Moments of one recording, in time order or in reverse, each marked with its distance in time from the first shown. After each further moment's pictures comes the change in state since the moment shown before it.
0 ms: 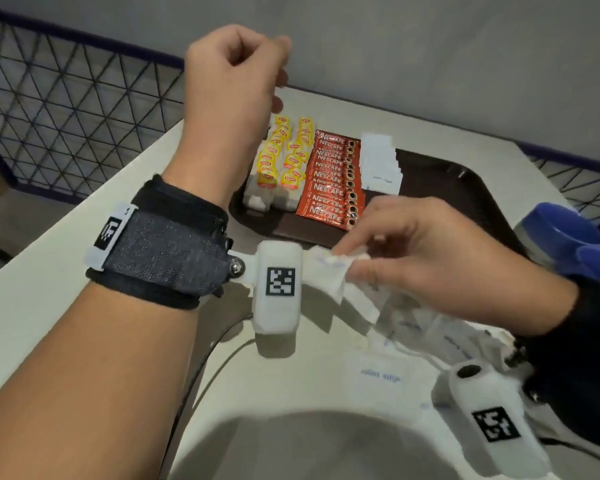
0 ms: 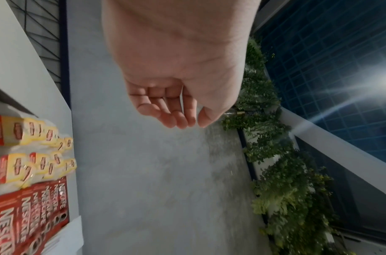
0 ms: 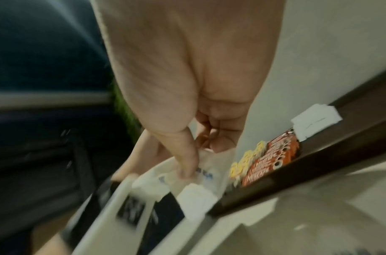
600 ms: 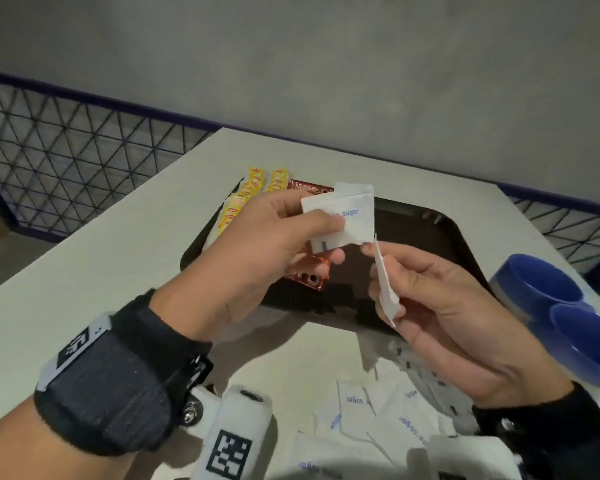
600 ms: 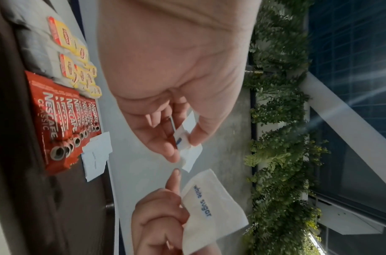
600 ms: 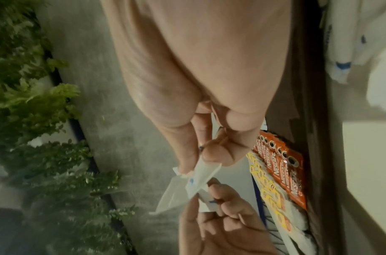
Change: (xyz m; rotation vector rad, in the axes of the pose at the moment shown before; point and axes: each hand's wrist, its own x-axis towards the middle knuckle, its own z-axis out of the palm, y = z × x) left_hand -0.058 -0.001 0.058 -0.185 -0.469 -0.485; right_hand -0.017 0.046 -0.029 1.273 0.295 0.466
